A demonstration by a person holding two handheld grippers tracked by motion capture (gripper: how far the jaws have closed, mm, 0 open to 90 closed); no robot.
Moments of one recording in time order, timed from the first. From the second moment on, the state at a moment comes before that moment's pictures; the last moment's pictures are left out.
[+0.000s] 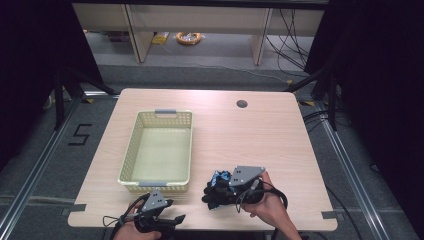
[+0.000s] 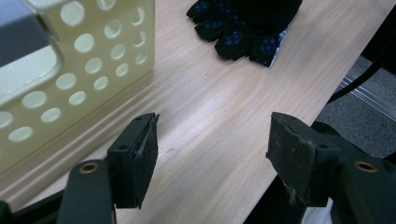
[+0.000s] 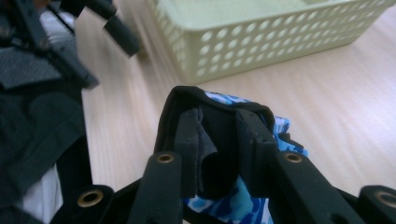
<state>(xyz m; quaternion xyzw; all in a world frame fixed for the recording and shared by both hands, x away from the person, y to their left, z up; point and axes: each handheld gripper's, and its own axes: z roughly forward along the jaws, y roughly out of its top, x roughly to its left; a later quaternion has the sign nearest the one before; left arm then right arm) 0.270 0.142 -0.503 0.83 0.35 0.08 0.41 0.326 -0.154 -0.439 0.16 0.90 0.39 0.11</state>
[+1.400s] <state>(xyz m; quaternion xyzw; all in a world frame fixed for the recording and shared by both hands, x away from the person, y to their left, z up) 0.289 0.046 -0.508 0.87 0.26 0.07 0.40 0.334 -0.211 -0.493 0.41 0.83 0.38 0.07</state>
